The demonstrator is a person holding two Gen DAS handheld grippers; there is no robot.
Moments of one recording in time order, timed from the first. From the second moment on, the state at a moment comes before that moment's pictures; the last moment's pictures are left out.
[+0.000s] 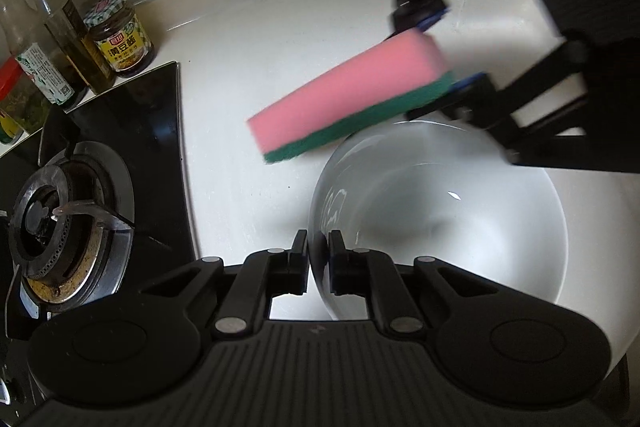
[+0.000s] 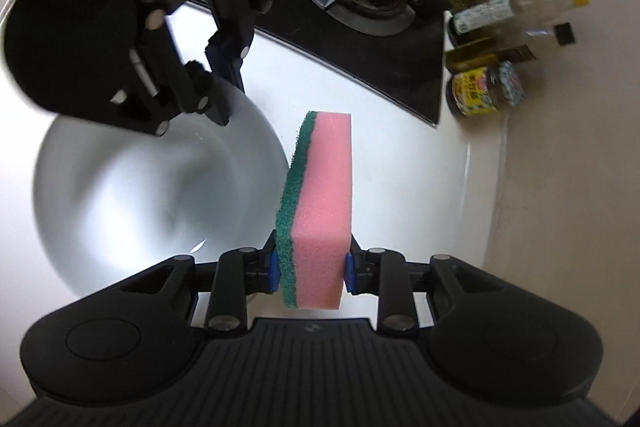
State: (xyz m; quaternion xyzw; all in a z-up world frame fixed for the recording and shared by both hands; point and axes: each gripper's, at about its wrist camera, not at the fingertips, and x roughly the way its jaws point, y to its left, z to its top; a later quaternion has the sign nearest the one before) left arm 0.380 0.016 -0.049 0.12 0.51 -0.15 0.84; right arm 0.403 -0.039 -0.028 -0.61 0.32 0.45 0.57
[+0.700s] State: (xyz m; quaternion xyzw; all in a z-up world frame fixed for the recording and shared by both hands) left arm 0.384 -0.003 -0.050 0.12 0.49 -0.13 0.85; right arm 0.384 -0.198 -0.019 -0.20 0.58 0.37 0.70
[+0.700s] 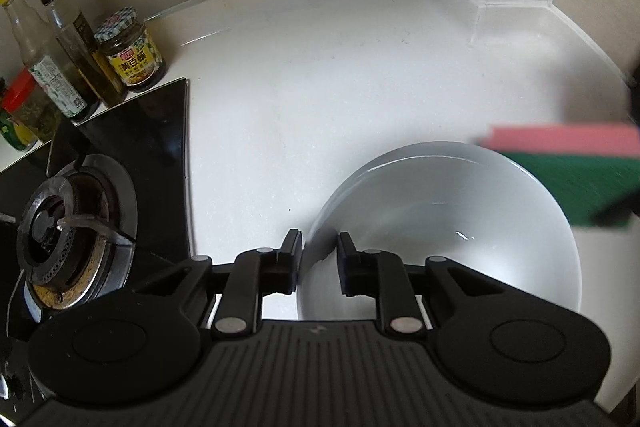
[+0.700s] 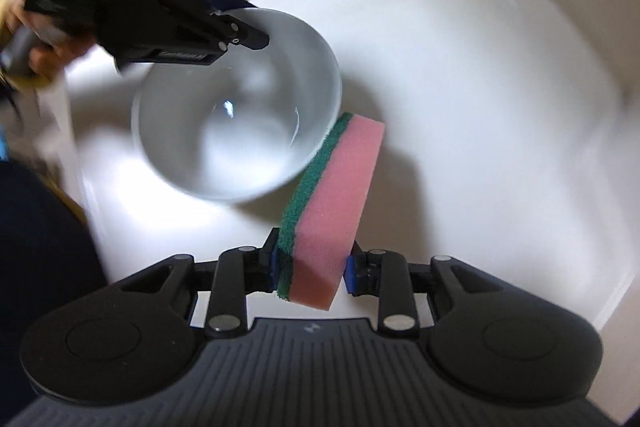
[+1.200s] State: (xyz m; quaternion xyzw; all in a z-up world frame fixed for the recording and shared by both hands) left arm 0.403 -0.004 -0.049 0.12 0.50 -0.15 0.84; right arm 0.376 -0.186 -0.043 -0.20 0.52 0.33 0.76
